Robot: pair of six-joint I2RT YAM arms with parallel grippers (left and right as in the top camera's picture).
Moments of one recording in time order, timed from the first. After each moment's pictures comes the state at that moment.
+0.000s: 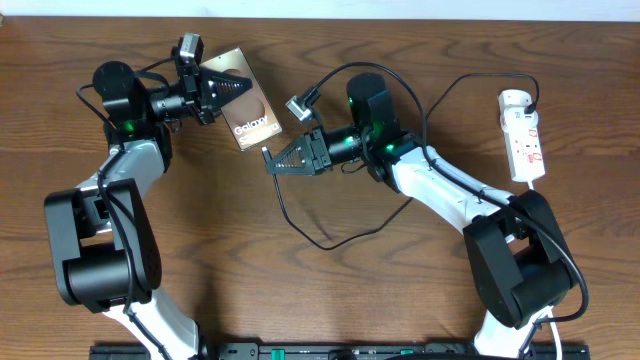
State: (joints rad) left arm 0.18 1.91 1.09 0.94 1.51 -1.51; right arm 0.54 1.91 1.23 0.26 -1.31 0.90
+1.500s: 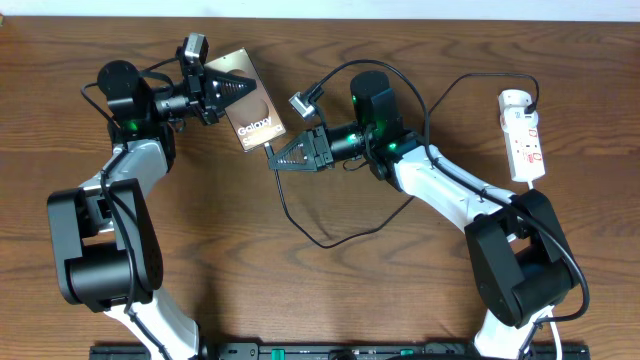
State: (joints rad) left arm 0.17 1.91 1.09 0.94 1.51 -1.51; right arm 0.52 1.91 1.23 0.28 -1.30 0.90
